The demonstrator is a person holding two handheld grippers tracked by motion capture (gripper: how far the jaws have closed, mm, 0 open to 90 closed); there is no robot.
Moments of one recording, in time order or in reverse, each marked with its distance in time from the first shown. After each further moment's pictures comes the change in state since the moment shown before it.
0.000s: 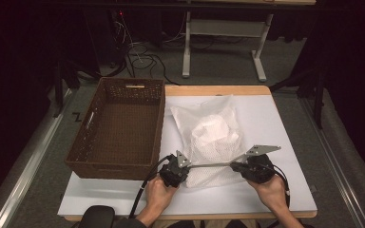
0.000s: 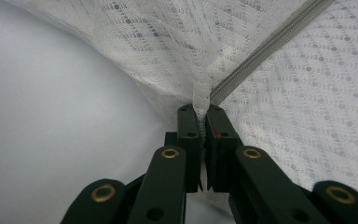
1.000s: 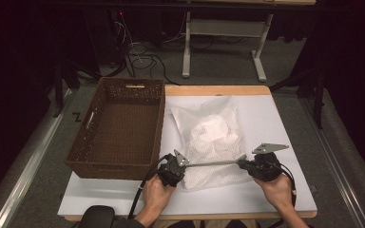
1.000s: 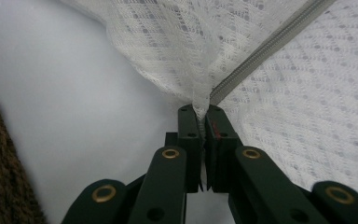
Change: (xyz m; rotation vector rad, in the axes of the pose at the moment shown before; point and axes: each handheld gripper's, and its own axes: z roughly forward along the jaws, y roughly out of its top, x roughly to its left) left arm 0.003 0.001 -0.006 0.062 0.072 -0.018; right arm -0.018 -0.006 -0.010 -0.009 -0.051 0.038
